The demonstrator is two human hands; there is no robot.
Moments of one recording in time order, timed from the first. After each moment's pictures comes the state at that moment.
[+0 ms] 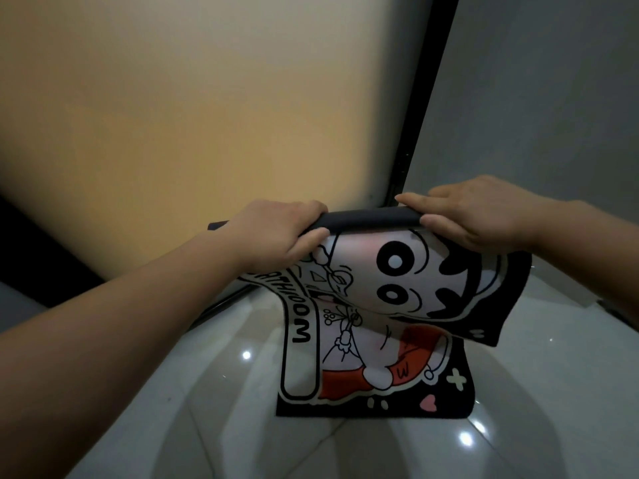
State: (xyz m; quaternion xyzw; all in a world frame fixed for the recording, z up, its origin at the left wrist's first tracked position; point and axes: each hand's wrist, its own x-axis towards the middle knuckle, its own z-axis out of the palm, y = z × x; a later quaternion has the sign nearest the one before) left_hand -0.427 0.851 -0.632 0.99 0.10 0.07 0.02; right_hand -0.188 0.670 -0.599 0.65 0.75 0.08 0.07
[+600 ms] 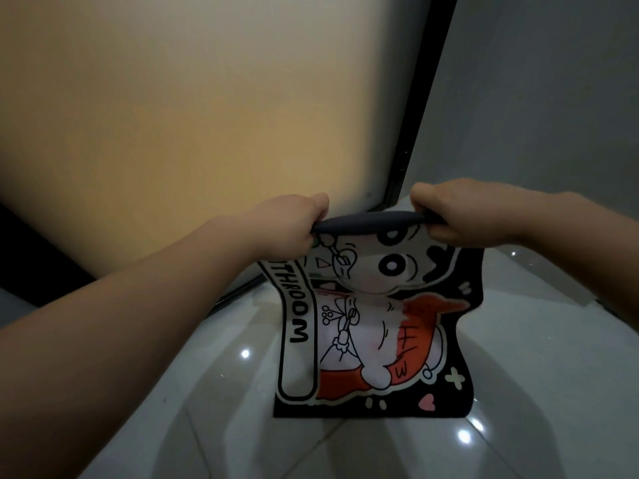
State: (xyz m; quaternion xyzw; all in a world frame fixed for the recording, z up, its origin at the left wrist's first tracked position) left_hand -0.399 0.844 -0.623 0.97 0.21 -0.03 0.09; right_hand -0.196 0.682 -0.597 0.75 0.66 -0.04 0.06
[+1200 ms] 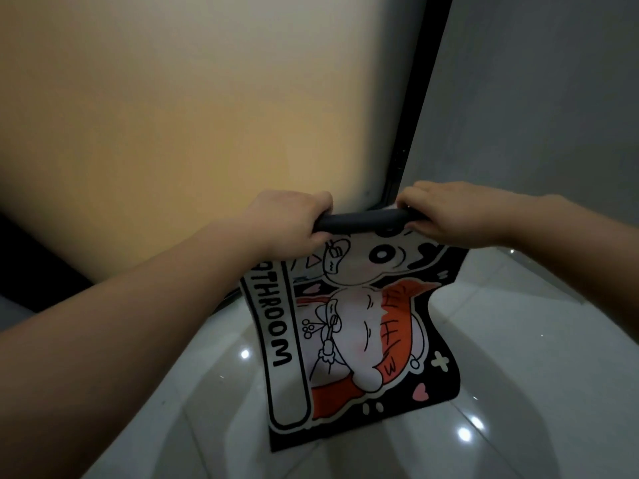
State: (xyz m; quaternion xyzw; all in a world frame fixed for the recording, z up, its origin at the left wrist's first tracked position) left_hand -0.395 0.843 -0.624 0.98 0.18 0.00 0.00; right_hand -0.194 0.690 -0.609 0.74 0.67 -0.05 0.05
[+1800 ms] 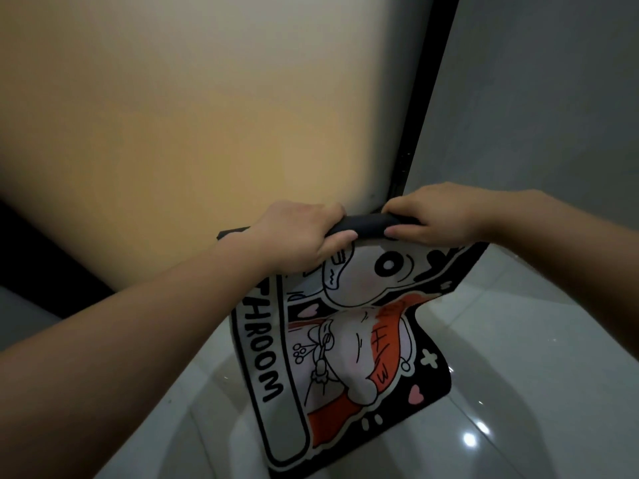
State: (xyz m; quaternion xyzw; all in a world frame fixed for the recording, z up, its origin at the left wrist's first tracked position) left_hand -0.398 0.837 -0.637 0.99 0.12 0.06 -0.01; right_hand -0.216 0.708 -0.600 0.72 0.69 -0.07 0.08
